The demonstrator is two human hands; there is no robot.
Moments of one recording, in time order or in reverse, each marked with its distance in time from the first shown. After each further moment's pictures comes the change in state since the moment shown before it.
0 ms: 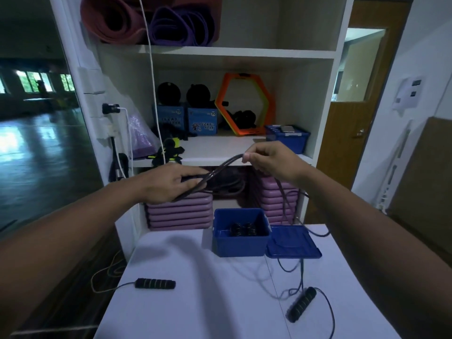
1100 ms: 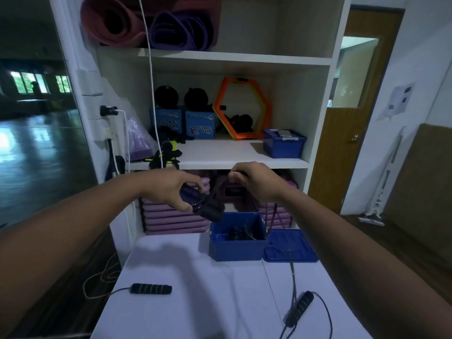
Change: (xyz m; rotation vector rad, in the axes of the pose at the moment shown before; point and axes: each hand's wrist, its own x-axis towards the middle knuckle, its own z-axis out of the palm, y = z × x) left_hand 0.023 -0.026 -0.005 0.302 -0.226 -0.125; right_hand 0.007 0.009 0.042 -0.480 -0.009 -0.061
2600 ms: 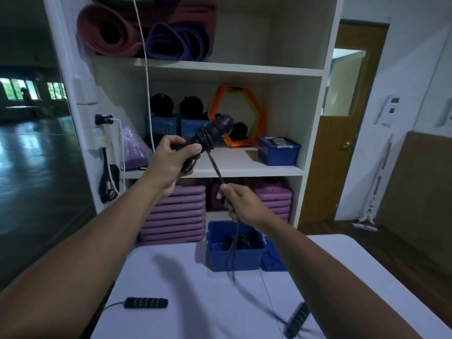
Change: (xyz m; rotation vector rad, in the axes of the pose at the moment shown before) left_hand 0.026 0.021 -0.011 -1.379 0.811 -0.034; right_hand -0.004 -0.005 0.052 0.675 0.000 0.224
